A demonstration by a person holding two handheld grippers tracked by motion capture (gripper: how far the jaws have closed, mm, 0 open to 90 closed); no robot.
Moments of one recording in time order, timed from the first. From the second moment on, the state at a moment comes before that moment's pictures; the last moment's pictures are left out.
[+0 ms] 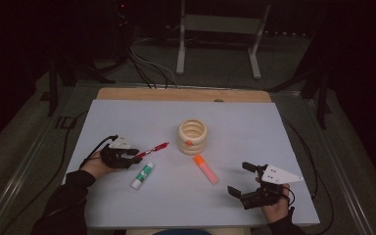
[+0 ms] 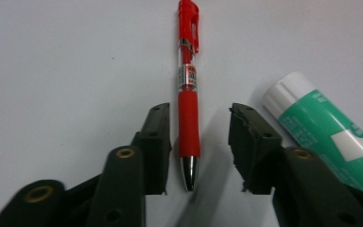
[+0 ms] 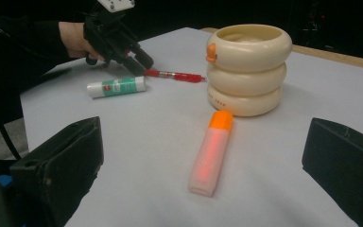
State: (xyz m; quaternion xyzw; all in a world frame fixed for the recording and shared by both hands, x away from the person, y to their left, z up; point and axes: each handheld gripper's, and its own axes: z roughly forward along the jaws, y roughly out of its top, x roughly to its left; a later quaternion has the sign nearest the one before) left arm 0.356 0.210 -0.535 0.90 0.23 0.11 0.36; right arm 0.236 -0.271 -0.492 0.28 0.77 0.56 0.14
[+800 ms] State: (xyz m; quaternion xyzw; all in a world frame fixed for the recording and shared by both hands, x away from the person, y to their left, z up) left arm 0.362 0.218 -0.530 0.88 0.26 0.07 0.38; right arm 0.235 -0.273 -0.491 0.28 0.76 0.56 0.14
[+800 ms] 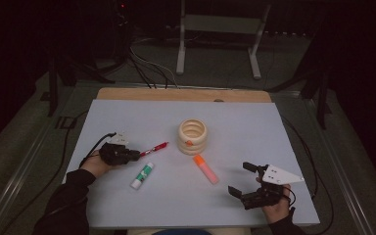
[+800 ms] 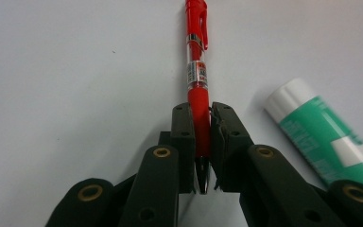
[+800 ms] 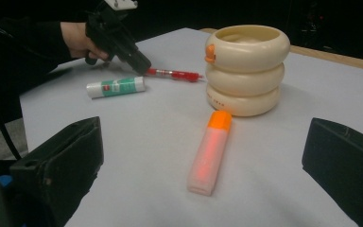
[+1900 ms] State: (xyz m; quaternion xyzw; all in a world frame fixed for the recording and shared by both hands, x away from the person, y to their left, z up) left arm 0.319 0.187 -0.469 0.87 0.24 0.06 0.43; right arm 0.234 -0.266 -0.488 0.27 0.76 0.57 0.15
